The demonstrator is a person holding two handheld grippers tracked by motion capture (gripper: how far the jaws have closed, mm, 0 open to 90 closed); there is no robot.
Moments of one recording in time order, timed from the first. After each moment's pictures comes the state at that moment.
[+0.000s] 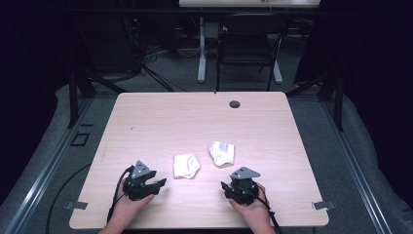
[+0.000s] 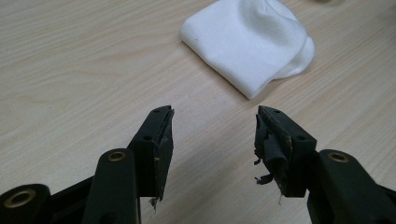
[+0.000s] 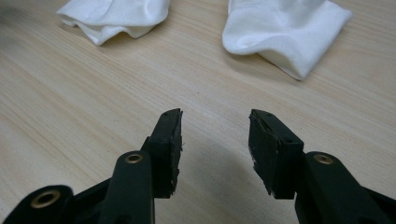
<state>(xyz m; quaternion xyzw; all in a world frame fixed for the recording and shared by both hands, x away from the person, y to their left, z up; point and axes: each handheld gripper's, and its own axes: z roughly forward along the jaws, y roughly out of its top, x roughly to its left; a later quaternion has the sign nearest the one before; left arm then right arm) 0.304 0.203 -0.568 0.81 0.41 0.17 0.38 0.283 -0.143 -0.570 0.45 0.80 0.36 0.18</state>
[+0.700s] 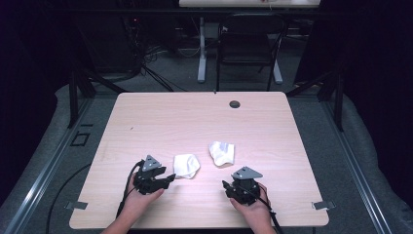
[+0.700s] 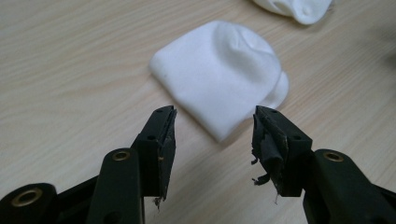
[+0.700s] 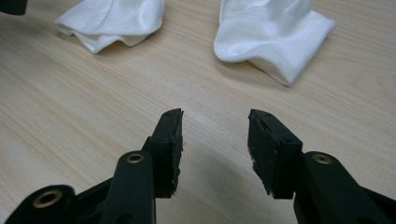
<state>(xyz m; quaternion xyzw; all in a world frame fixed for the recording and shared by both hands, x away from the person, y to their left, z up) 0.319 0.171 -0.558 0.81 0.41 0.15 0.38 0.282 -0.147 -0.566 0.45 0.79 0.37 0.20</state>
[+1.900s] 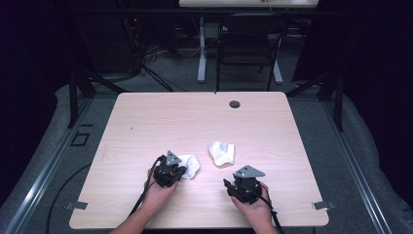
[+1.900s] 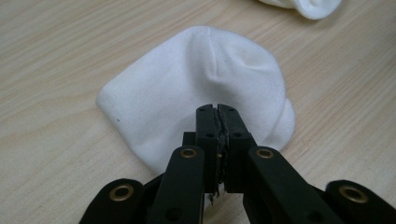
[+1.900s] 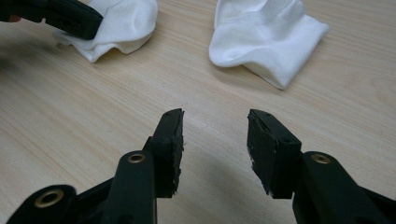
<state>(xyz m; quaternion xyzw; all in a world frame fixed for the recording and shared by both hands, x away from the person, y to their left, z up) 0.345 0.123 -0.576 0.84 0.39 0.15 0.35 0.284 -0.151 -0.565 0.46 0.78 0.38 0.20</state>
